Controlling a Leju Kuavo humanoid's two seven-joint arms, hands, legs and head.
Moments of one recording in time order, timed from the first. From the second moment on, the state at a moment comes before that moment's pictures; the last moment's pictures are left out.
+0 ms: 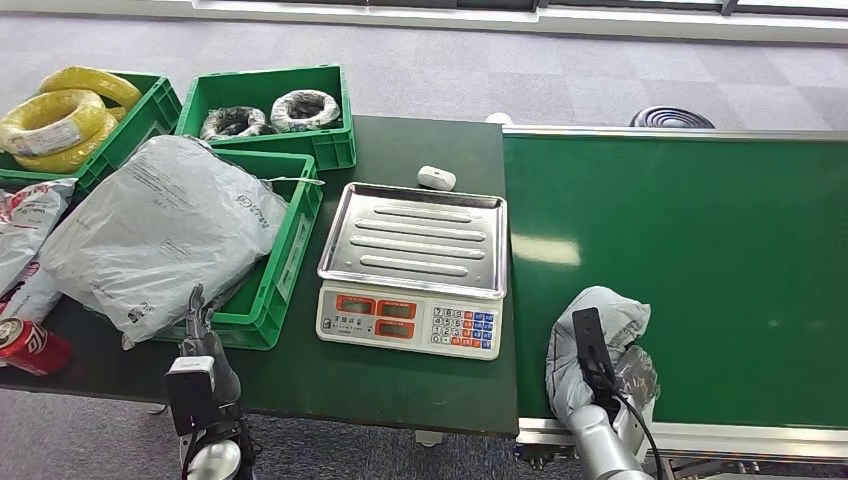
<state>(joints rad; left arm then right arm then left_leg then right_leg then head) -0.05 -0.21 -0.05 -1.28 -0.02 0.48 -0.68 -0.39 0.10 -0.37 -0.37 1.03 -0.70 -0.02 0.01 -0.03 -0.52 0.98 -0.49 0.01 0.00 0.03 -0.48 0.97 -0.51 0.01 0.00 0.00</state>
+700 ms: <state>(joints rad) -0.01 -0.20 -0.05 -1.28 -0.01 0.51 -0.70 -0.17 0.24 -0.30 -0.90 1.00 -0.70 -0.23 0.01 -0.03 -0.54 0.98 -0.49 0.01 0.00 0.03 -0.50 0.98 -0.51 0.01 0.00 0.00</state>
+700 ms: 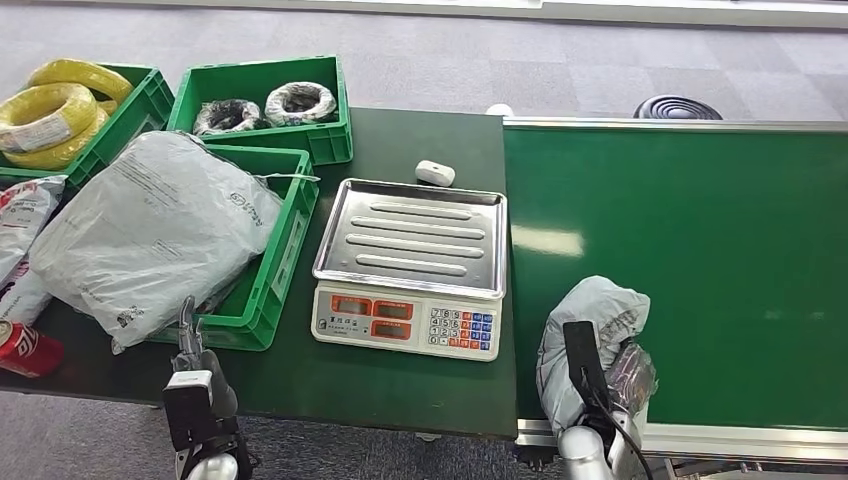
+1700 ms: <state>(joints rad) -0.06 -0.20 -0.14 -1.22 0.02 0.53 -0.70 -0.58 0.20 -0.02 -0.93 1.15 -0.68 -0.16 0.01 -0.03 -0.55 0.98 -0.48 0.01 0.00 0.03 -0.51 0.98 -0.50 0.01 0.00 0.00</state>
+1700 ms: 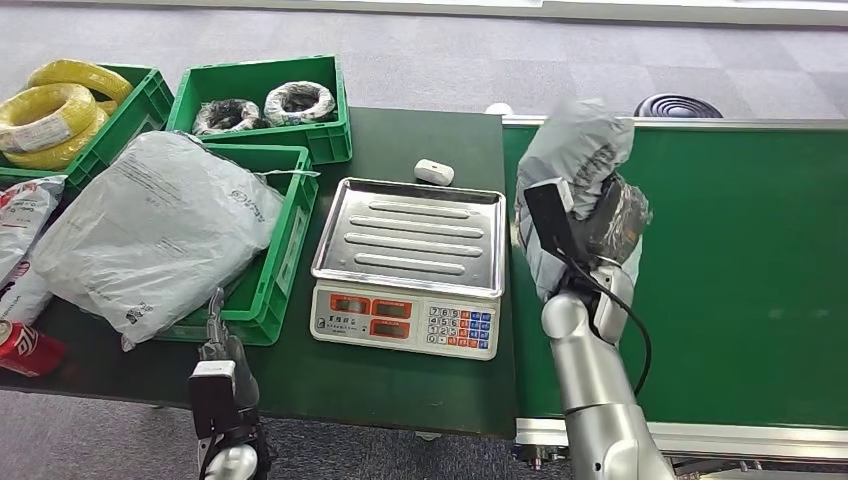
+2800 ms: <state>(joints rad) -0.08 -0.19 -0.14 -1.18 0.01 0.54 -0.70 -0.66 0.29 0.34 -0.75 1.11 -0.65 -0.21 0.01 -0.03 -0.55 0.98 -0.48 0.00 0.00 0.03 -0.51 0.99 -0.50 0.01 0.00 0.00</state>
